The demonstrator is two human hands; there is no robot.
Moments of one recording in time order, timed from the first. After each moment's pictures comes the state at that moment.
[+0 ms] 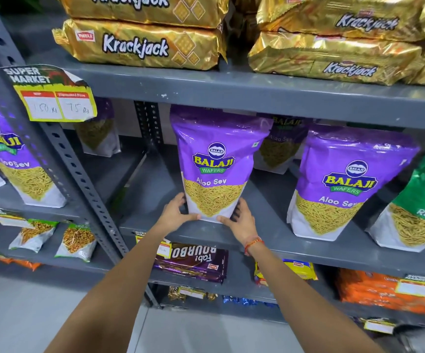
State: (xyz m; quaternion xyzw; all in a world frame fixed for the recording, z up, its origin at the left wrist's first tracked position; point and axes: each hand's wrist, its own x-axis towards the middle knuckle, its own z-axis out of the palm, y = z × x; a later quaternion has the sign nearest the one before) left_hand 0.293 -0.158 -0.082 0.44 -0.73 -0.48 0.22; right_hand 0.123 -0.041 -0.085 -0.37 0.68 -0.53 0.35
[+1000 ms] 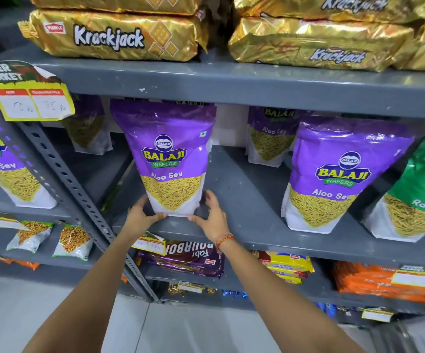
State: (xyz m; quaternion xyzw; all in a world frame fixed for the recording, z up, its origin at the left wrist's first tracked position) left_hand 0.344 -0.162 -0.082 0.52 -0.68 -0.44 0.26; right_hand 0.164 -0.060 -0.089 -0.43 0.66 -0.51 0.35
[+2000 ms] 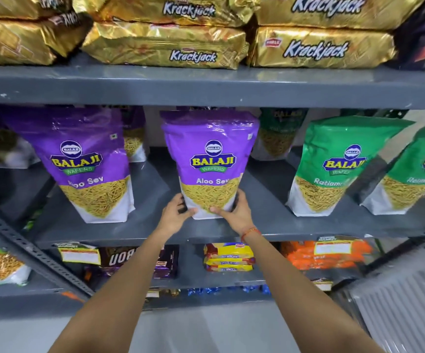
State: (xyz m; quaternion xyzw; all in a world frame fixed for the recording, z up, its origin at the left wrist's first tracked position) left_hand 0.134 -0.057 -0.088 0.36 -0.72 -0.54 0.24; right_hand -0.017 0.062 -0.084 -0.31 0.71 -0.58 0.26
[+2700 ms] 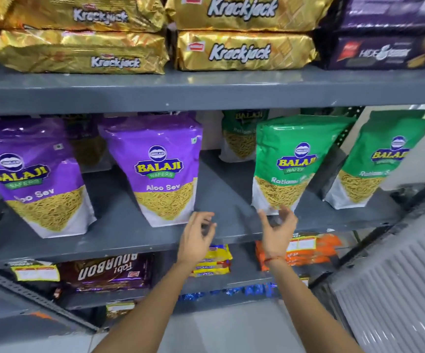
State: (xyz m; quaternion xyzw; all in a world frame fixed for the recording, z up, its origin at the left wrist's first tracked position) left_hand 0.052 0.071 -0.091 0.31 -0.79 -0.42 0.32; right_hand -0.094 0.190 -0.088 -0.11 0.74 -0.66 0.00
